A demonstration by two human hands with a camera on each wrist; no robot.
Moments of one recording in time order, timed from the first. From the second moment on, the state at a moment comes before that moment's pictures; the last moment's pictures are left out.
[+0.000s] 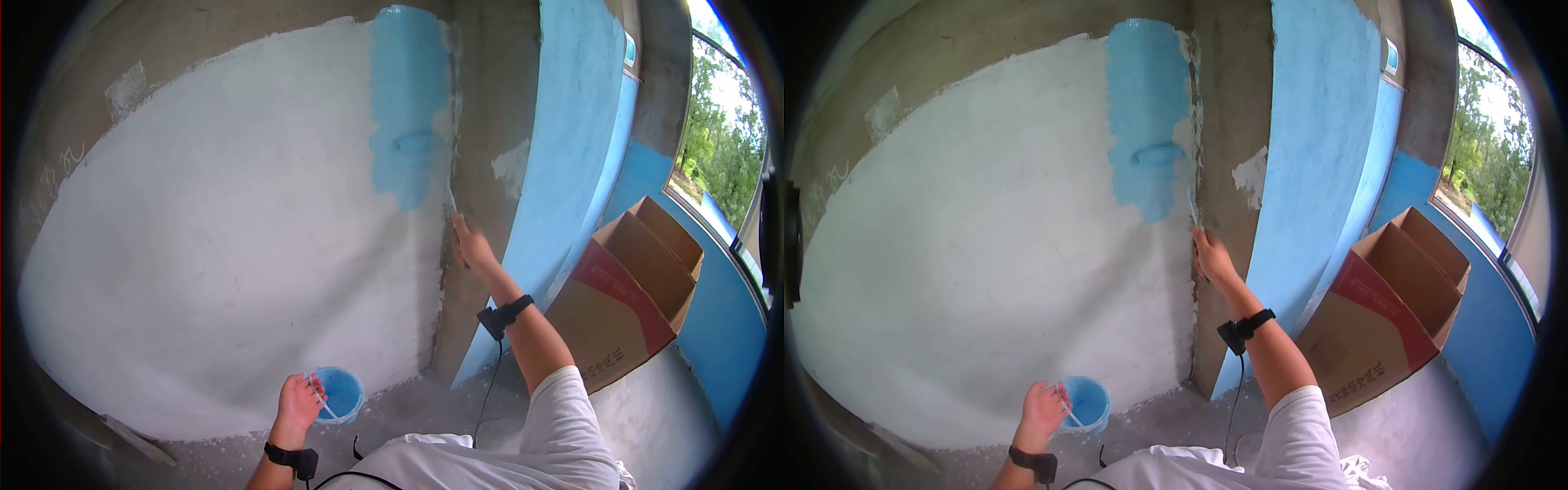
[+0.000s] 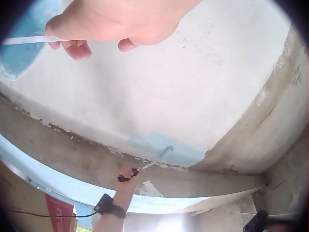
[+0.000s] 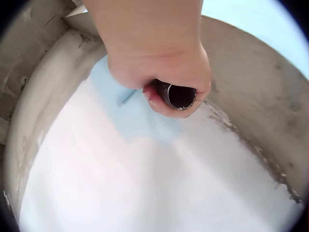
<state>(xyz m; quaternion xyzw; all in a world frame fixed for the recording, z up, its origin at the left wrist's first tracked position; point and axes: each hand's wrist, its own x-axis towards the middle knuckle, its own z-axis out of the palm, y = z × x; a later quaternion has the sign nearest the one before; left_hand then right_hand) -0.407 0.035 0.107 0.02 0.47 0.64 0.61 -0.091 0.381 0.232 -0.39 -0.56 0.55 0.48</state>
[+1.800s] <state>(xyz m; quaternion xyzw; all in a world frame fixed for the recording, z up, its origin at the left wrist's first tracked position) -0.361 -0.050 0.058 -0.10 0.48 0.73 0.49 -0.091 0.389 0.016 -0.43 -0.56 0.58 0.40</state>
